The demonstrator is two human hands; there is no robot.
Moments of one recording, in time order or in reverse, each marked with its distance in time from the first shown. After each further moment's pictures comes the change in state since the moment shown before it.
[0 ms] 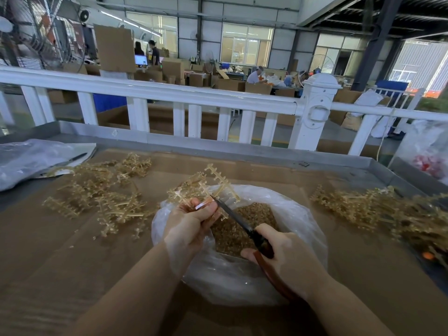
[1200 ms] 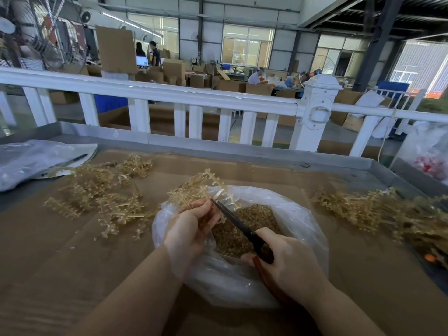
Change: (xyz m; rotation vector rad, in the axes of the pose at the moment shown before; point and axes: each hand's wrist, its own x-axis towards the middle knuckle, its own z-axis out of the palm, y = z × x) left_hand -0.002 0.002 -0.001 -0.043 0.053 -0.091; right_hand -0.005 -0.001 0.005 -0.141 0.070 -0.002
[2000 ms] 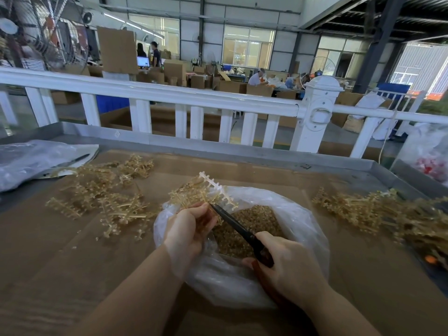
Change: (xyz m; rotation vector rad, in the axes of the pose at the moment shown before) left_hand 0.003 0.002 -0.004 0.043 0.101 -0.031; right_hand -0.002 -0.001 0.003 -0.085 -0.002 -0.037
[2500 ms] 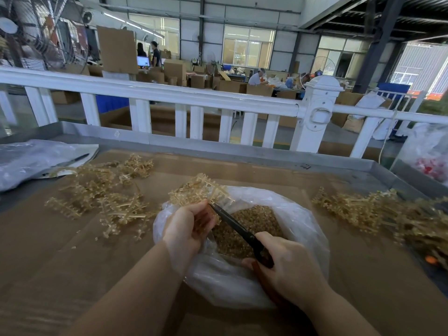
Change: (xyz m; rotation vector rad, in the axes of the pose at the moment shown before) left_hand -0.005 0.005 0.006 0.044 0.040 -0.032; right_hand 0.000 -0.001 -0.003 0.001 0.004 -0.009
